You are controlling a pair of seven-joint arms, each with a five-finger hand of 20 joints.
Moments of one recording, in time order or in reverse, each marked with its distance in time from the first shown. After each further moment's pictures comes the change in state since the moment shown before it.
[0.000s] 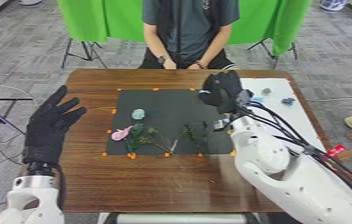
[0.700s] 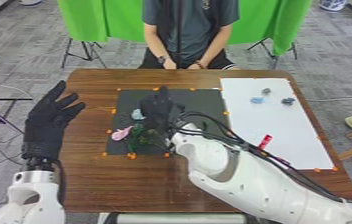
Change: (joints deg) left arm -2.3 0.0 0.5 0.5 -0.2 0.1 -0.1; right arm 10.6 -14.3 -17.0 11.2 -4.3 -9.3 -5.6
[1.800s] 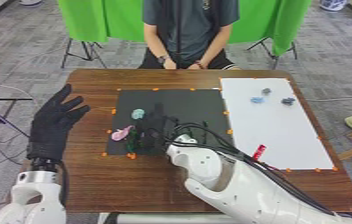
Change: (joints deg) left arm 0.0 -0.2 0.3 0.5 0.1 -0.8 -2.0; right arm -5.6 -2.6 3.5 1.3 -6.2 -8.8 -4.4
